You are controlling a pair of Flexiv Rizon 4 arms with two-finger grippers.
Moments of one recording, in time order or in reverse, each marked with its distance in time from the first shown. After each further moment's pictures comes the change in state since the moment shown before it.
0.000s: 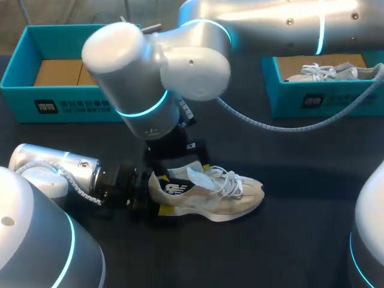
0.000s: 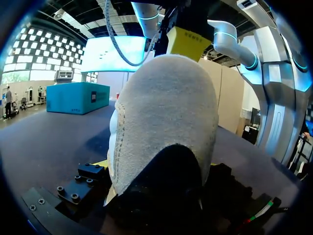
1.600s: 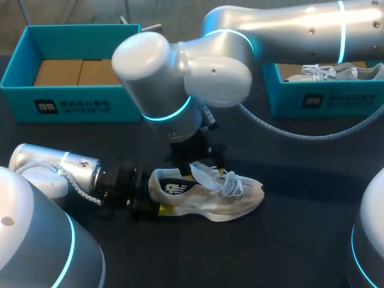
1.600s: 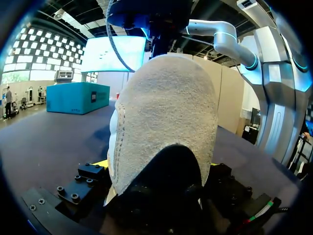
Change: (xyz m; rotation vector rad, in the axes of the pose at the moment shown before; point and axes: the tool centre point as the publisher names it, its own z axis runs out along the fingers) left arm 0.000 0.000 0.000 0.000 0.000 0.000; right arm -0.038 0.007 0.038 0.011 -0.007 0.071
